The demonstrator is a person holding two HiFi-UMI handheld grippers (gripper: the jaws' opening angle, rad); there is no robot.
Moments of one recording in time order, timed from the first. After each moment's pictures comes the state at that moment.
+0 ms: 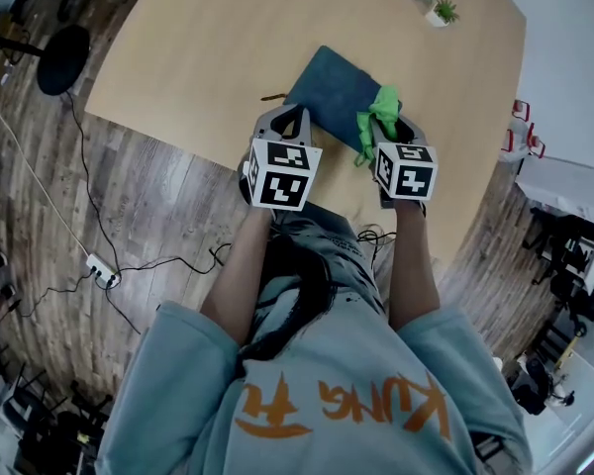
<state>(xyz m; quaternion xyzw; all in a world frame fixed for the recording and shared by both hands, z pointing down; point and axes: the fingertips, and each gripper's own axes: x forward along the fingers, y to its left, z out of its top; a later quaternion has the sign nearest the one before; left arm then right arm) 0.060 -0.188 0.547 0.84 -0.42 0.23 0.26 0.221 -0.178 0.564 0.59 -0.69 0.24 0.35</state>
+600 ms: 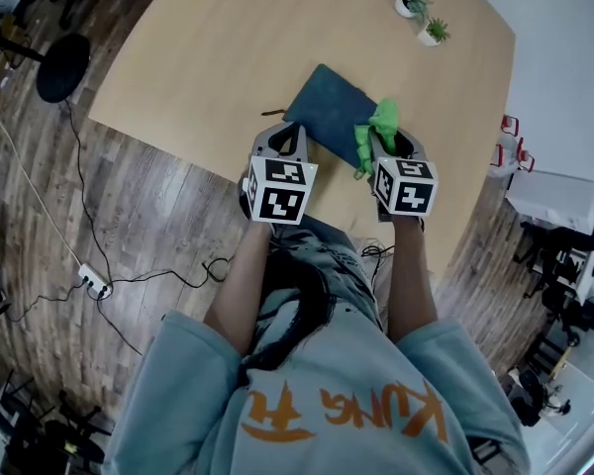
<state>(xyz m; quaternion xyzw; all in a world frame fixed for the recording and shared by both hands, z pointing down) 0.056 -0.184 0.542 0.83 -0.43 0.22 0.27 0.216 -0.183 0.531 0.59 -0.70 0.21 0.34</state>
